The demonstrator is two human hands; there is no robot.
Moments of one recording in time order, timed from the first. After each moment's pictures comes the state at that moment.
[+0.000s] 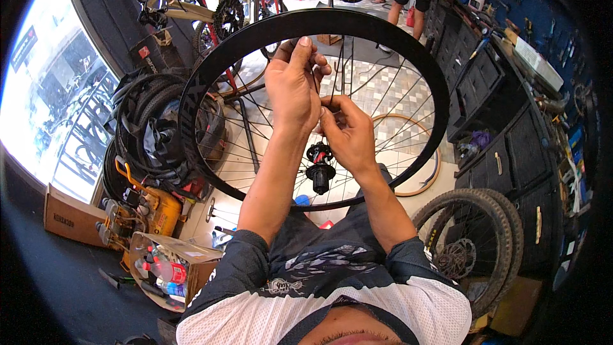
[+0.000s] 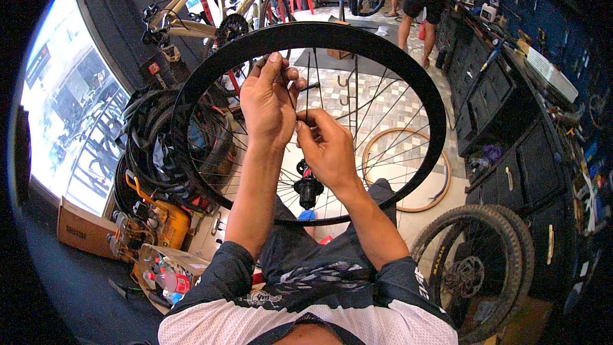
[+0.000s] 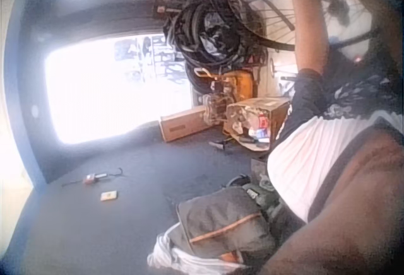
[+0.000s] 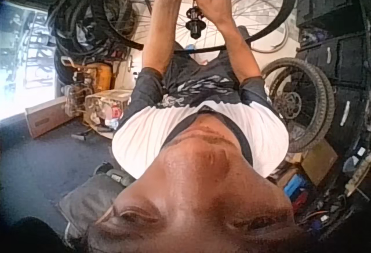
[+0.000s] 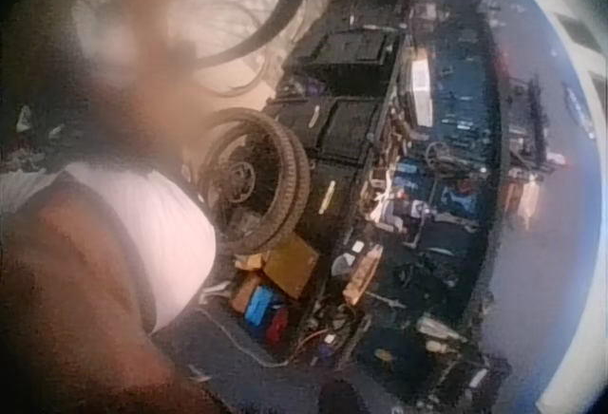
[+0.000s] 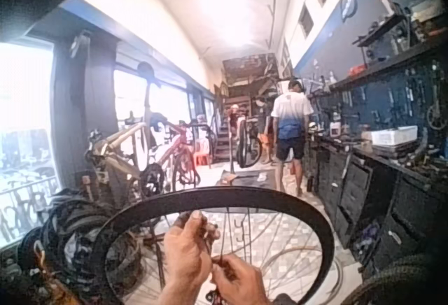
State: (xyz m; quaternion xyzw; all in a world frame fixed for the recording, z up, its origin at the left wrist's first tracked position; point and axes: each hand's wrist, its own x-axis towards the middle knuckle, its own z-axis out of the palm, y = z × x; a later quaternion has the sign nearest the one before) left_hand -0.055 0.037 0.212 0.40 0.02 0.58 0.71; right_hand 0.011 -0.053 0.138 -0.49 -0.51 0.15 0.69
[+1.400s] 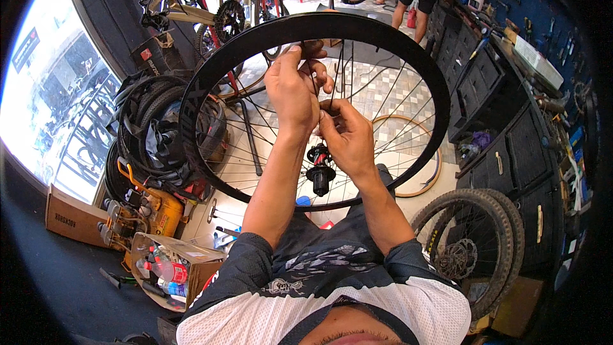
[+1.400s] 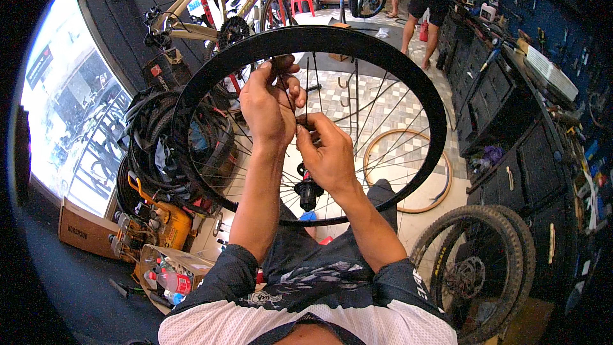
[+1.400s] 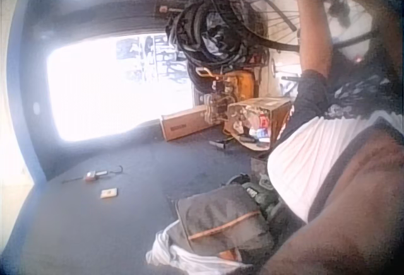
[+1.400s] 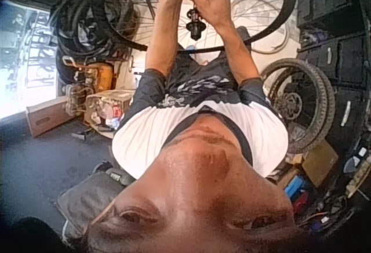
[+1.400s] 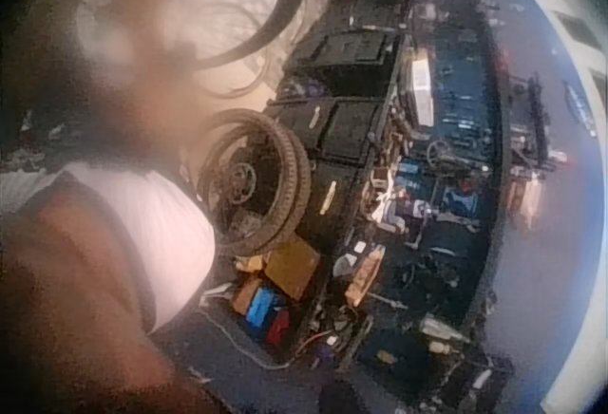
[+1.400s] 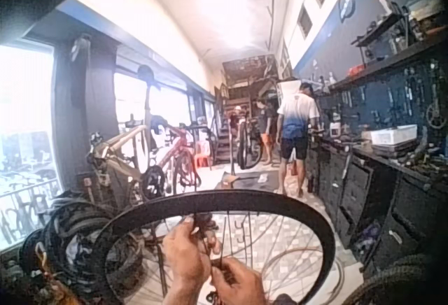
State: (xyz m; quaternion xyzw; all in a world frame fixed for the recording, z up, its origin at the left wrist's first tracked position) left_hand -0.058 0.026 0.215 0.42 0.01 0.58 0.70; right_hand 0.009 -0.058 0.133 -0.49 -0.52 0.11 0.69
